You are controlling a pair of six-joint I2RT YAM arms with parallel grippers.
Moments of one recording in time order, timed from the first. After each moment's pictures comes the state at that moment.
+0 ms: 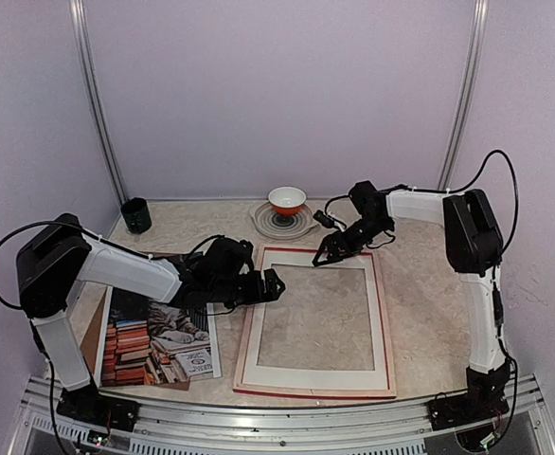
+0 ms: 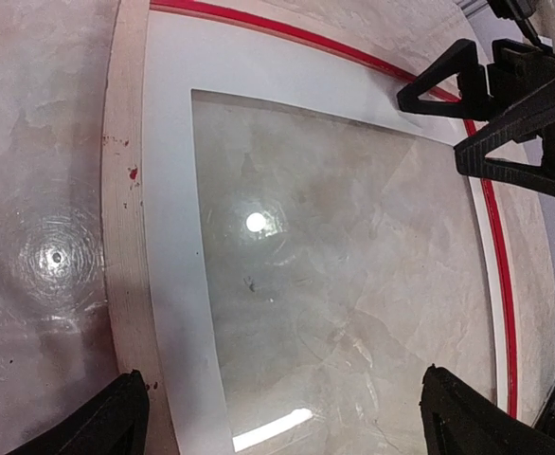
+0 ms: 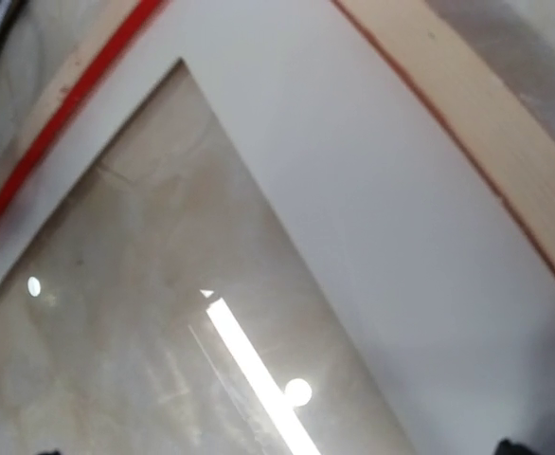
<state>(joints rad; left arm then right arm) -0.87 1.83 0.96 0.17 -0.06 -0.80 0.40 2.28 1.79 -0.74 -0.72 -0.27</state>
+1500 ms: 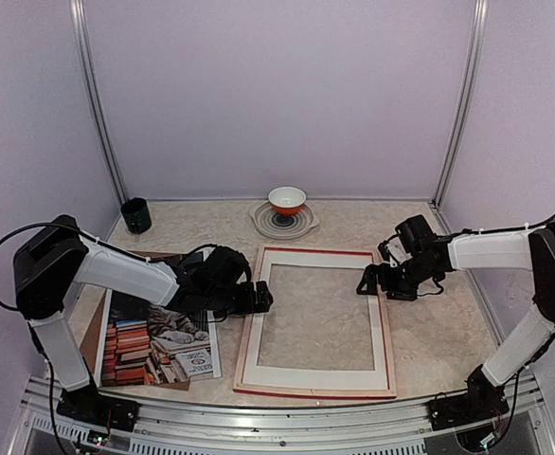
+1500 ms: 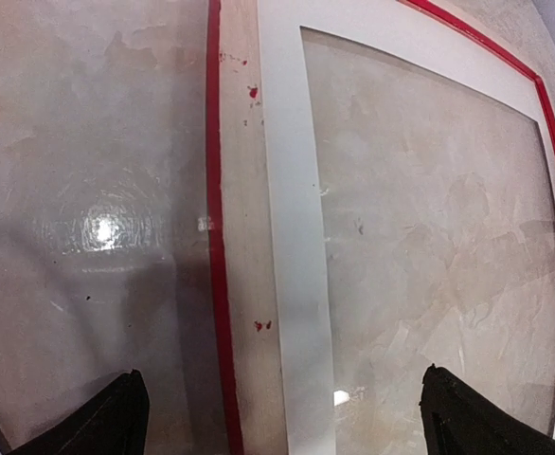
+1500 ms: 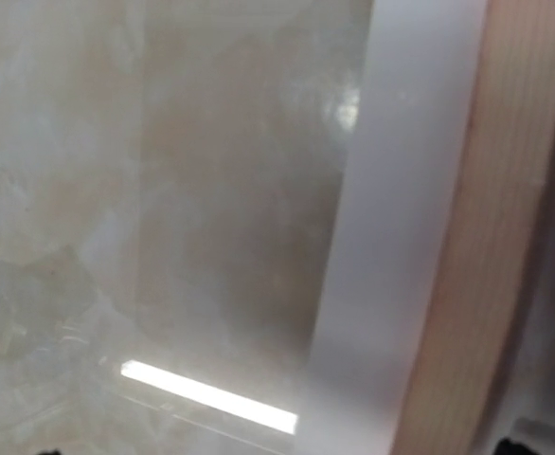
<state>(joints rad) -0.88 1.80 0.92 0.03 -0.13 -0.80 0.40 1.57 0.85 -0.35 -0.27 0.40</state>
